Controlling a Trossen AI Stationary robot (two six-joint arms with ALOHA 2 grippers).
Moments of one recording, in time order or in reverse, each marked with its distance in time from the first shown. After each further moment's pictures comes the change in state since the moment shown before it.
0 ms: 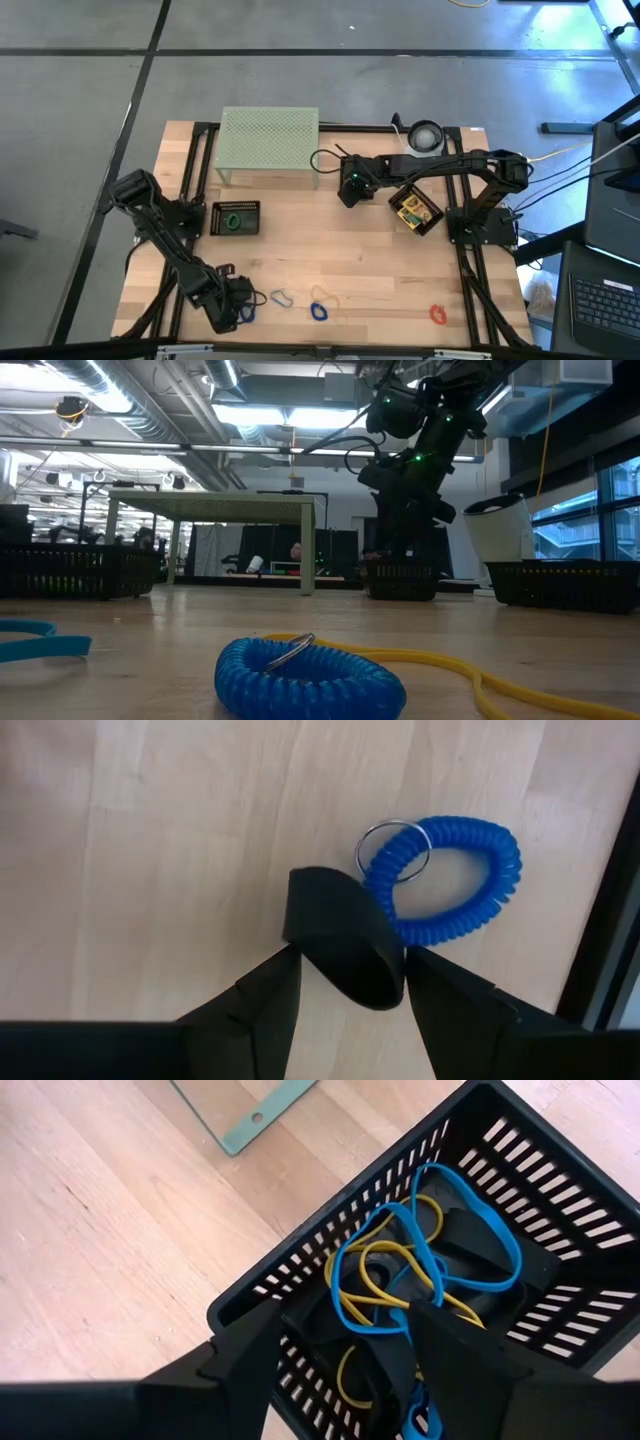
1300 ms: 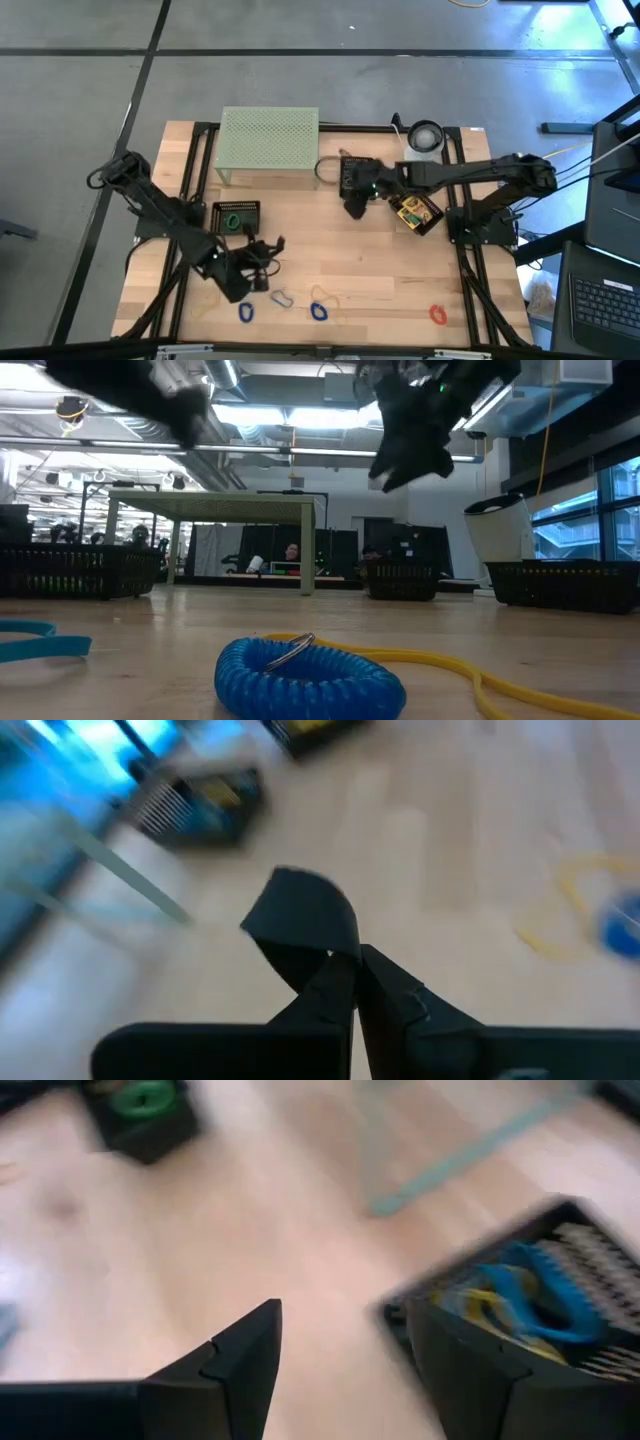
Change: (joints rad) left arm 0.209 -0.219 0.002 0.109 -0.807 0.602; right arm 0.160 -0.207 0.000 0.033 0.005 -0.052
